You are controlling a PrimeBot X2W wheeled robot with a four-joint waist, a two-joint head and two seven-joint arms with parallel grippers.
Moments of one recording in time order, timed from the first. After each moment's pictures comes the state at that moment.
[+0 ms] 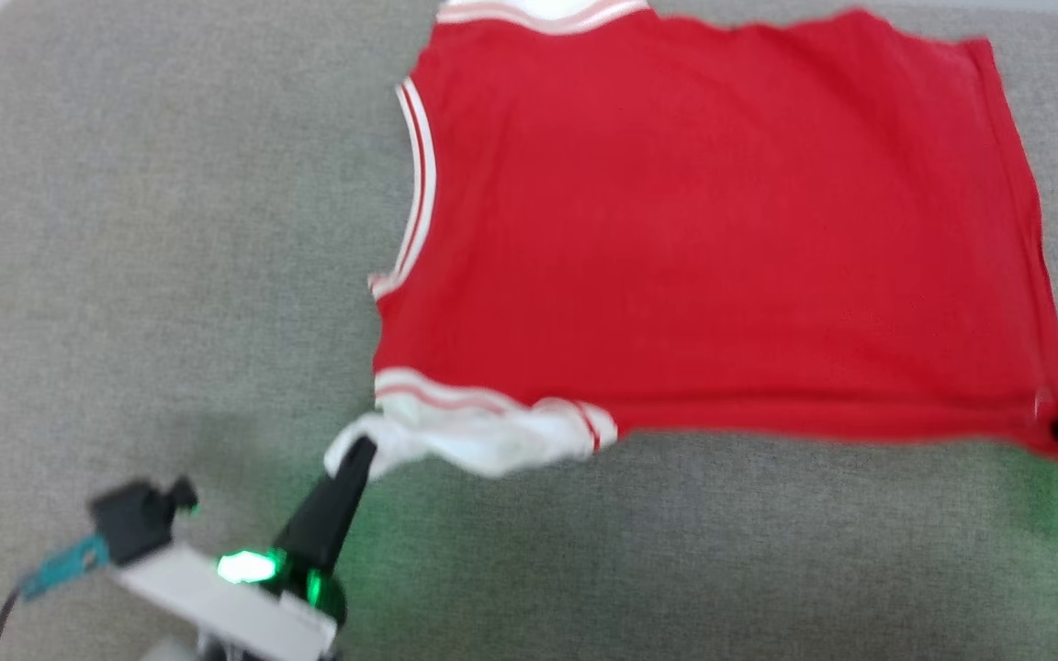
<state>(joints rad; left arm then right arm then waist) -0.21 0.60 -0.58 -0.06 -1.42 -0.13 -0.26 -0.09 -0.59 -0.01 -0.01 0.86 0.13 0.38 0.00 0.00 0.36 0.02</state>
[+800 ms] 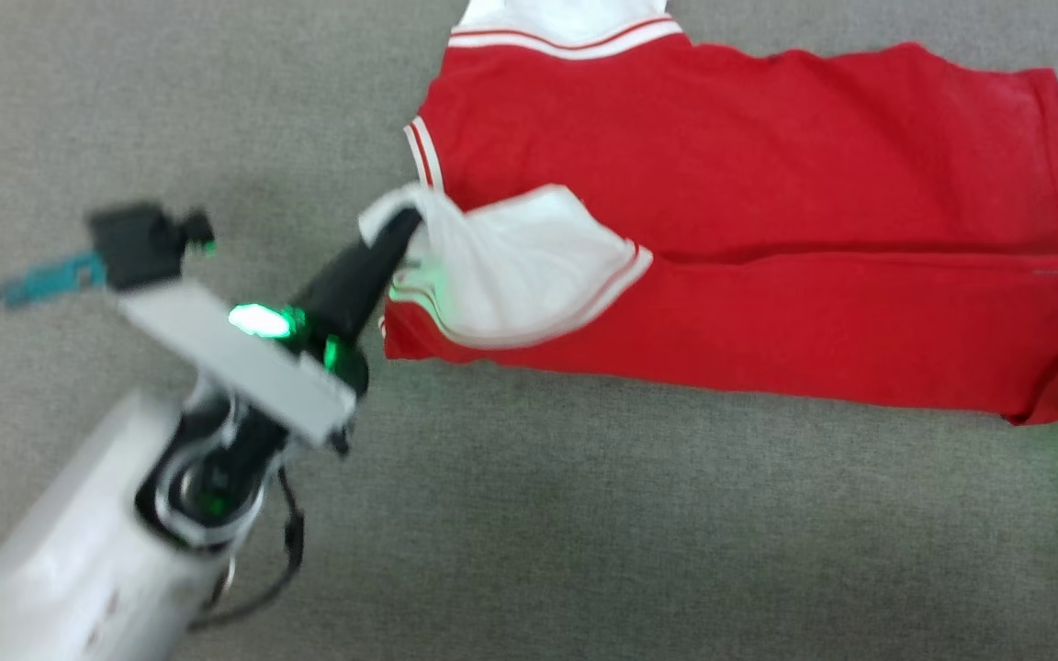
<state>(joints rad) -0.60 0.55 -0.54 -0.01 -1.40 -0.11 0.01 -0.29 -0.43 -0.20 -0.12 0.71 0.13 0.66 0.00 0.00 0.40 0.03</state>
